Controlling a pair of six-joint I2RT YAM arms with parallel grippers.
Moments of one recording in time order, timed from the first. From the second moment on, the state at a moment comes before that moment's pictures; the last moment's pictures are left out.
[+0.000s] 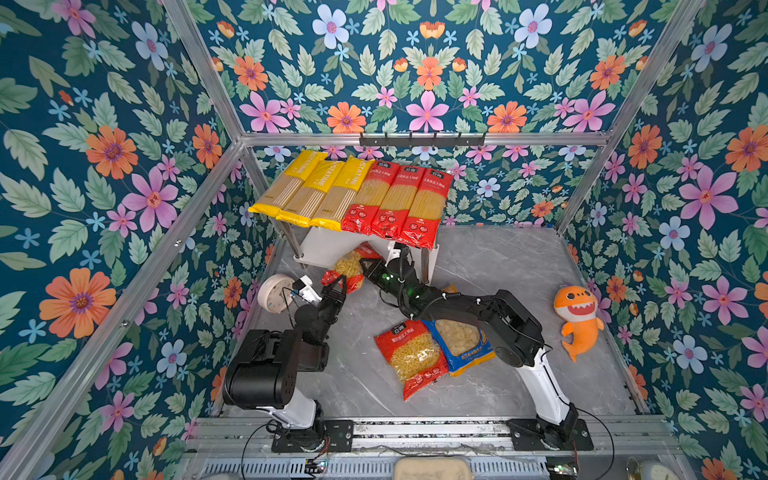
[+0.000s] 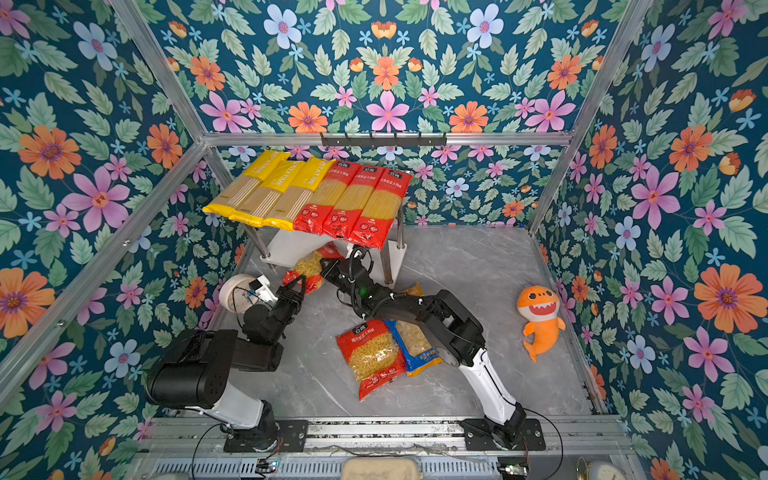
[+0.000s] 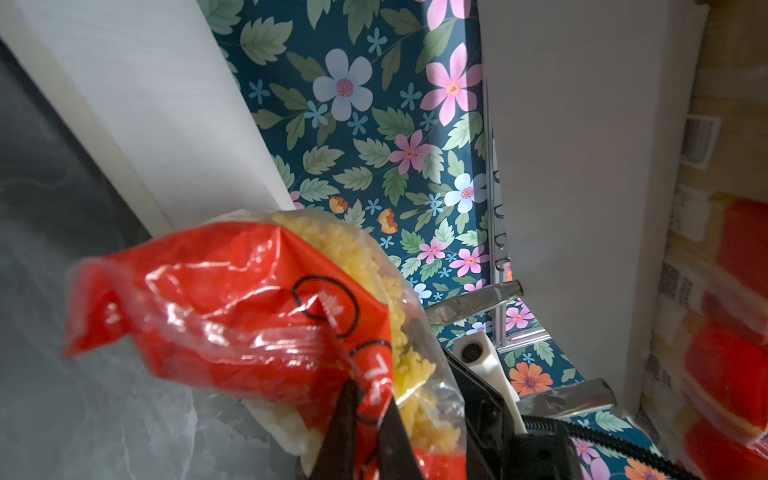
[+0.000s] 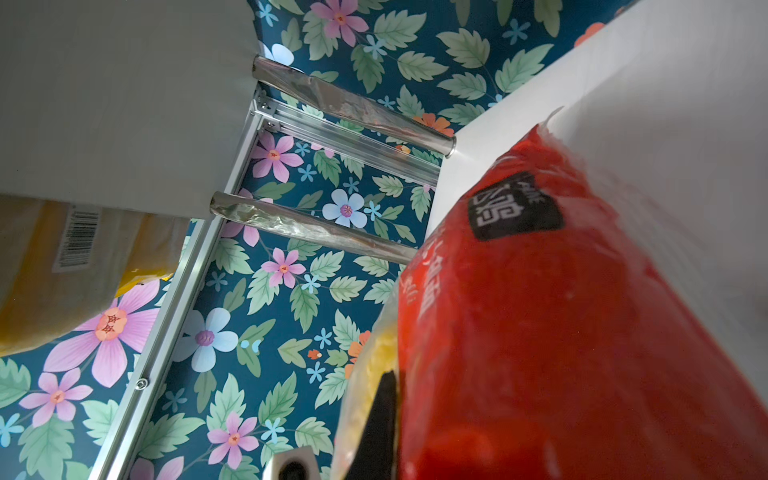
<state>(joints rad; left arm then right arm) -0.07 1.55 0.29 1.35 0.26 -1.21 0.87 2.24 1.62 0.54 0.08 1.17</state>
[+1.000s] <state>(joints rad) -0.09 1.58 0.44 1.12 0.20 -0.95 0.98 1.95 1.09 0.58 0.13 1.22</state>
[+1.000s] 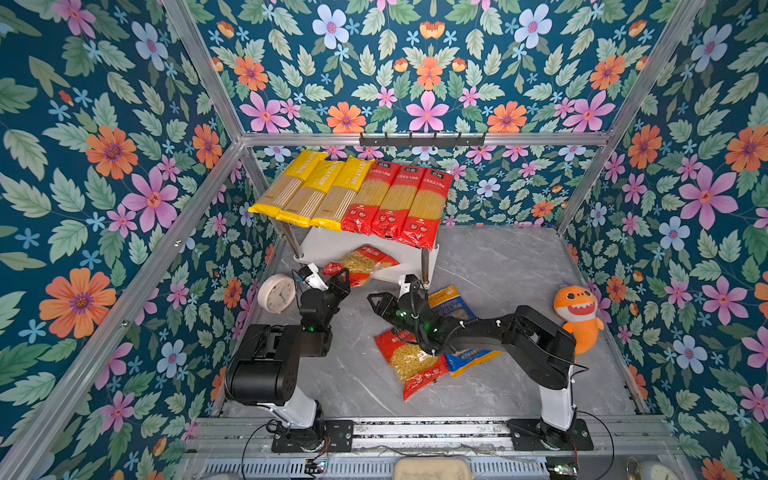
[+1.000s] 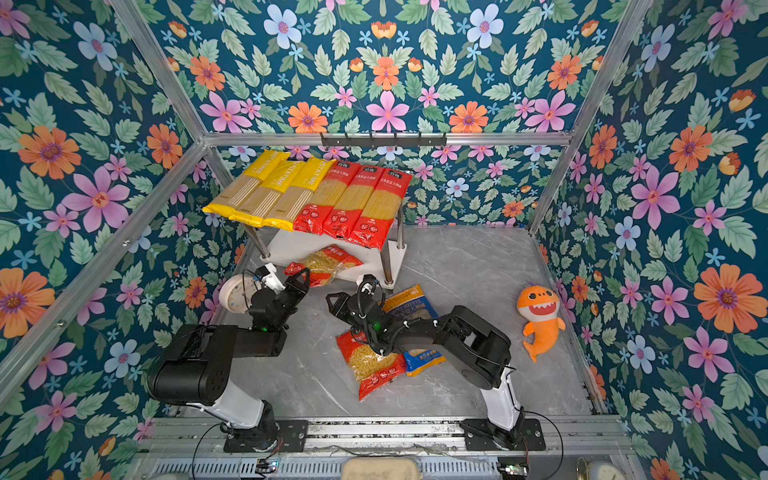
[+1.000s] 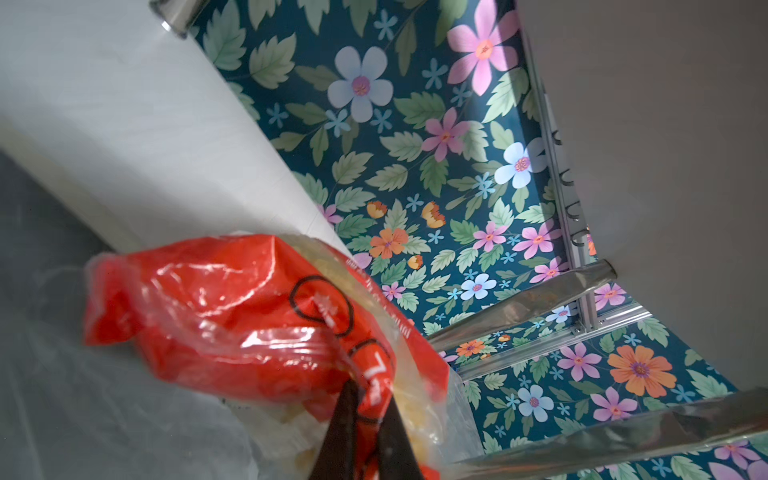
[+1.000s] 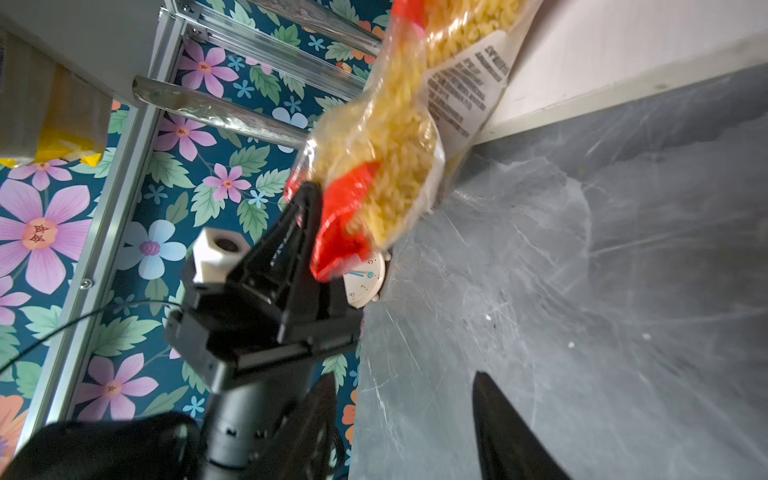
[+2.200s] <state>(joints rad) -0.08 1.69 0.49 1.20 -0.01 -0.65 0.98 1.92 0.95 0.66 0.08 1.26</state>
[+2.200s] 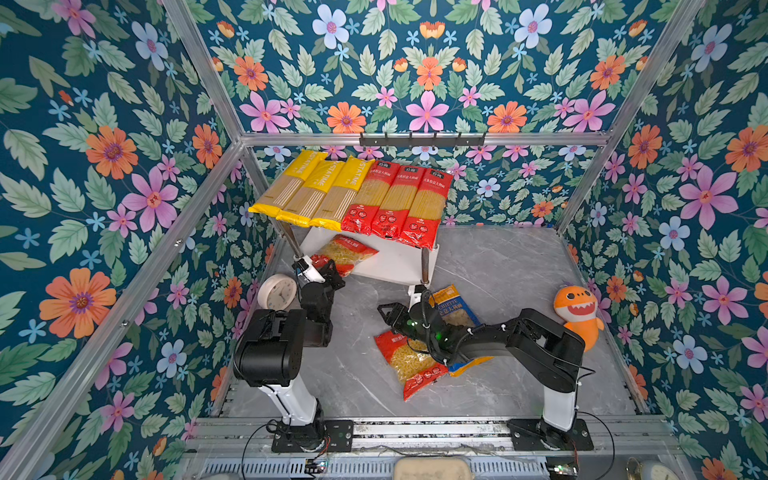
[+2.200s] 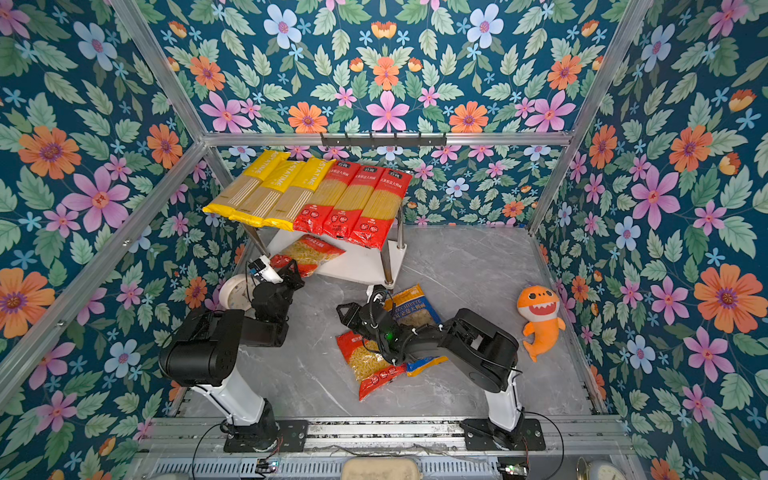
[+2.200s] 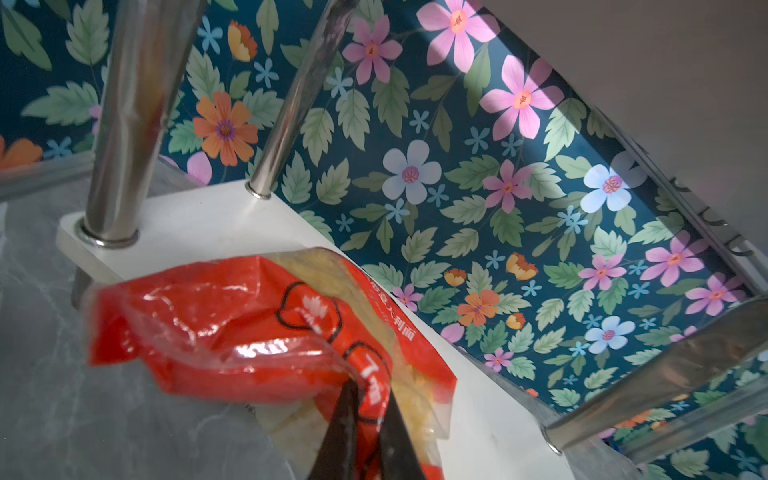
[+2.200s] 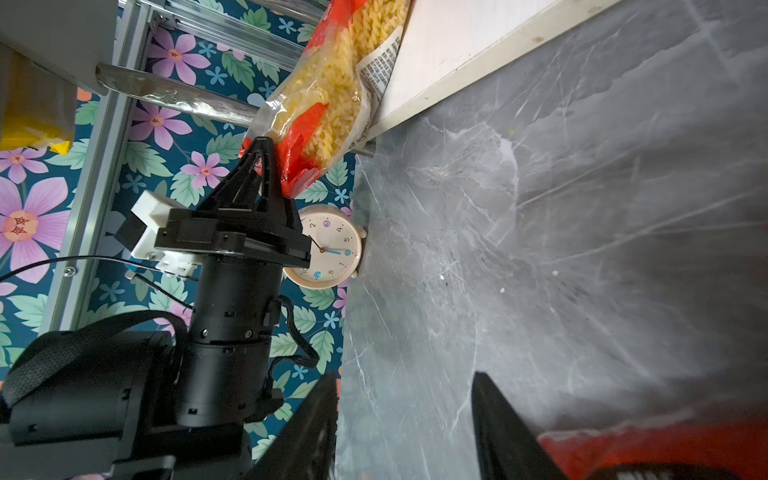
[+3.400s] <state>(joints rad) 0.04 1.86 0.45 1.34 0.26 -1.12 0.98 1.91 0.94 0.69 0.07 1.26</state>
